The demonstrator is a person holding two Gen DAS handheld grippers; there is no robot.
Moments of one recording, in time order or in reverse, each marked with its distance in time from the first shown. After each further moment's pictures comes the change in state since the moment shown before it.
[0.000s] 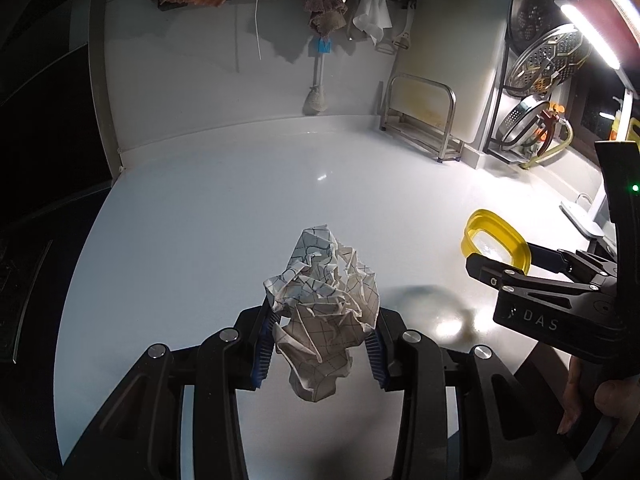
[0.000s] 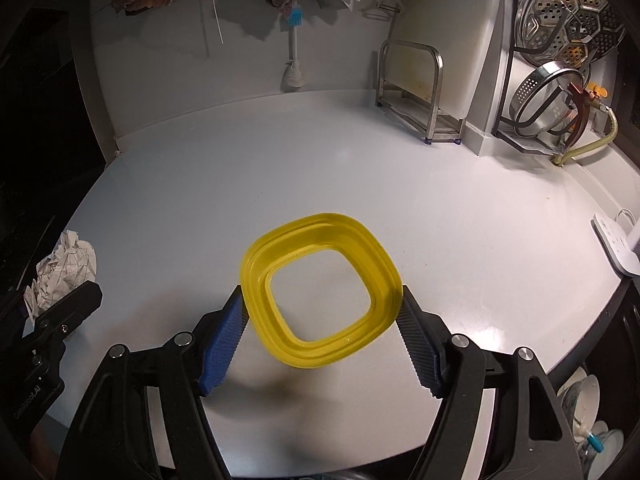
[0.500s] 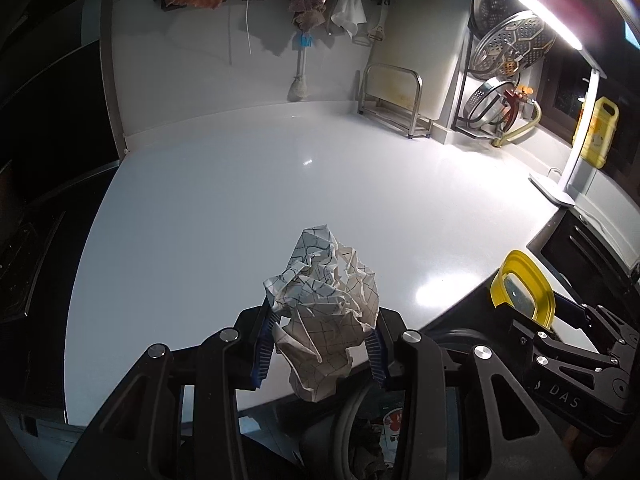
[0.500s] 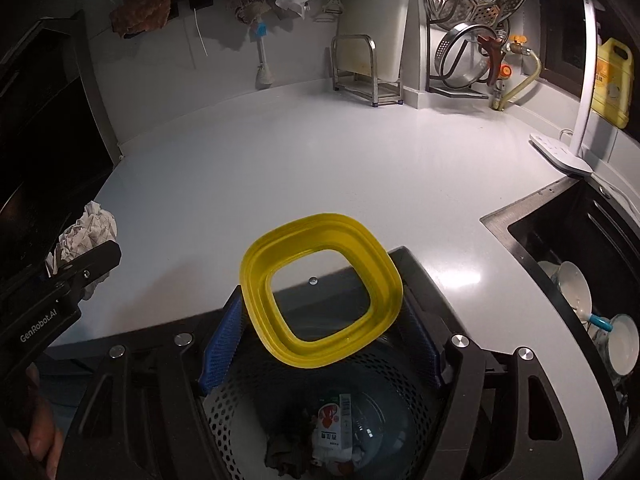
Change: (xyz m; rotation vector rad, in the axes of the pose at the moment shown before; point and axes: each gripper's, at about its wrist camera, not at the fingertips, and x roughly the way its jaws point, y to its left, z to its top) left arm -0.066 -0.015 -0.055 0.027 0.030 -0.050; right arm -0.098 -0.004 -0.117 0.162 -0.027 -0.050
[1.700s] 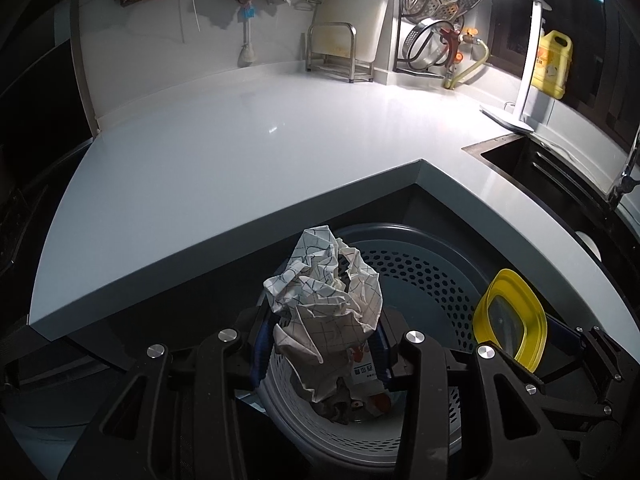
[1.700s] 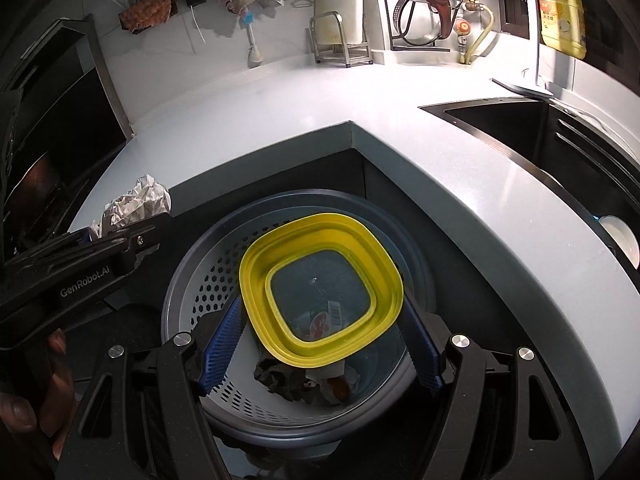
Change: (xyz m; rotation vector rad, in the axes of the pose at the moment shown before) left arm -0.027 -0.069 -0.092 0.103 0.090 -0.051; right arm -0.056 -0.037 -0.125 0.062 0.027 0.038
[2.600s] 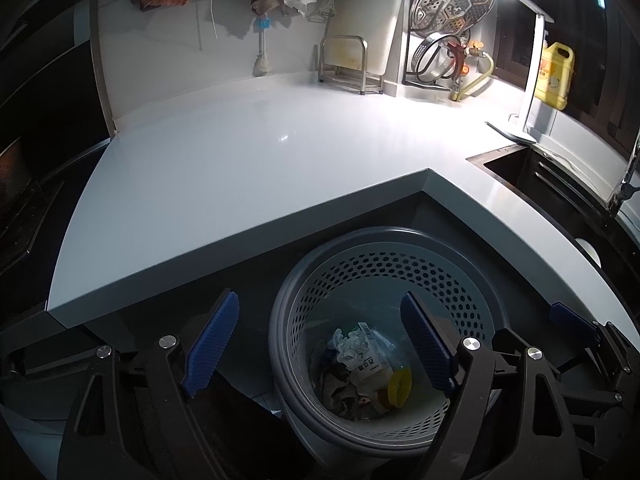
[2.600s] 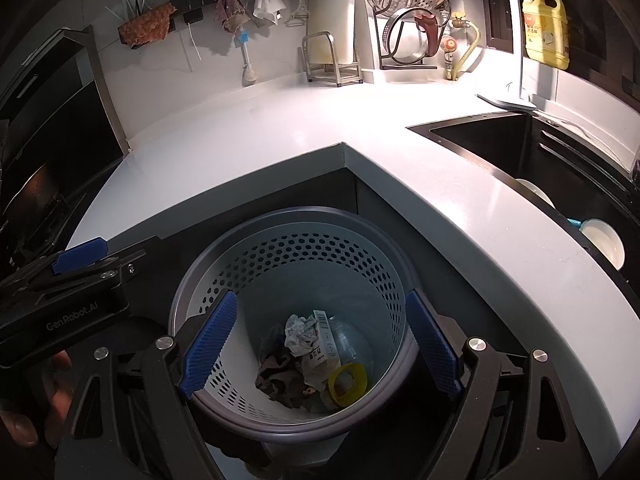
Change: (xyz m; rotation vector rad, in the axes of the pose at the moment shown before) left arm -0.025 0.011 -0.008 -0.021 -0.043 0.026; right arm -0.022 0.009 -0.003 0.014 -0.064 -0.041
